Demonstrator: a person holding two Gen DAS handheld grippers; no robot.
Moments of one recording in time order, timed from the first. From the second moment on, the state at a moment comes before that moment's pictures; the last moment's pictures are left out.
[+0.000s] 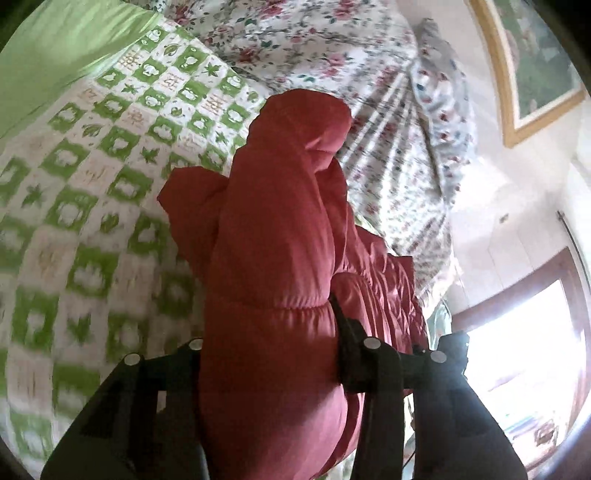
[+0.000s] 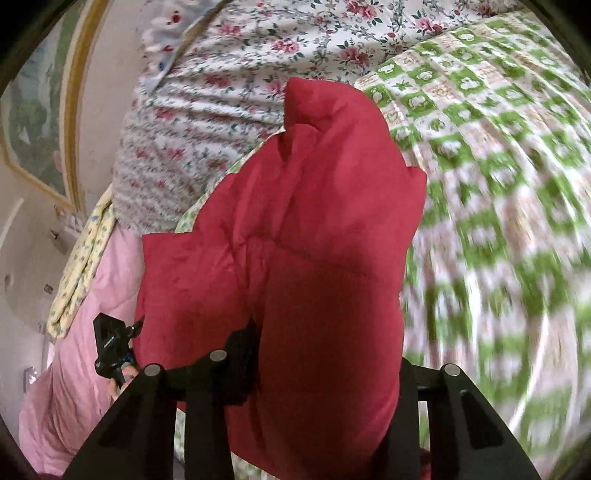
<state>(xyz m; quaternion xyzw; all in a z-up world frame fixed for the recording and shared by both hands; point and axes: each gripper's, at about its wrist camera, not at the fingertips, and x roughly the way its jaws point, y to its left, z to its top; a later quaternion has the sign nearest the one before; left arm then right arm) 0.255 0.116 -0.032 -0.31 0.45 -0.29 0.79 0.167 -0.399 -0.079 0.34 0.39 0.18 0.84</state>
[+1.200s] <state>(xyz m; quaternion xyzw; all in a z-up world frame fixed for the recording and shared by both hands) 0.124 0.150 -0.047 -0.19 0.44 -0.11 0.87 0.055 -0.387 -0.116 0.36 0.39 0.10 0.84</state>
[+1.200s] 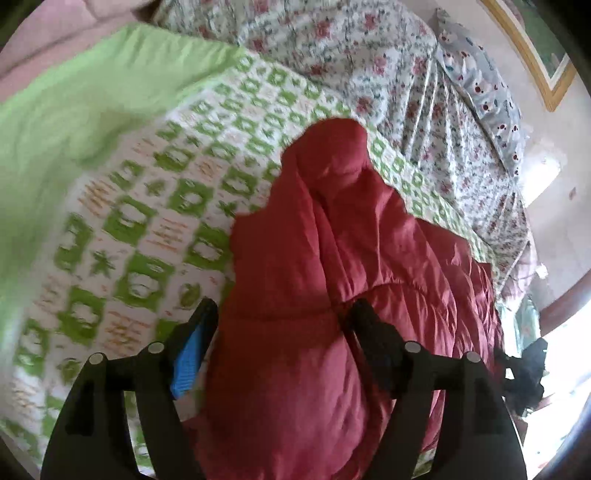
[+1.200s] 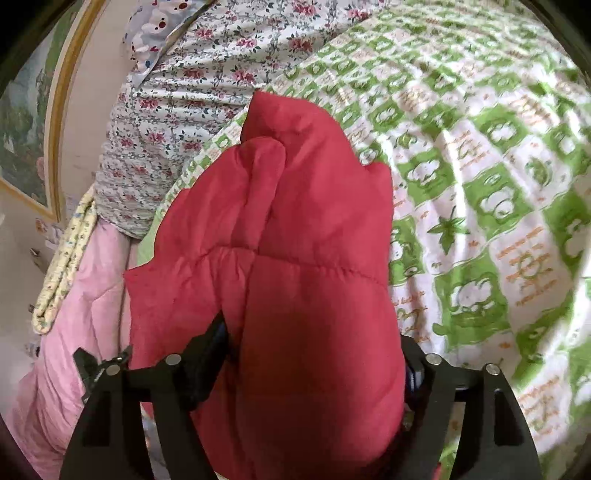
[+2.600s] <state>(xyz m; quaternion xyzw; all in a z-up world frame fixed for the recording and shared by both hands) 0.140 0.025 -0.046 0.00 0.42 -0.15 0.89 0.116 -0.234 -0.076 0.02 0.39 0.04 0.92</state>
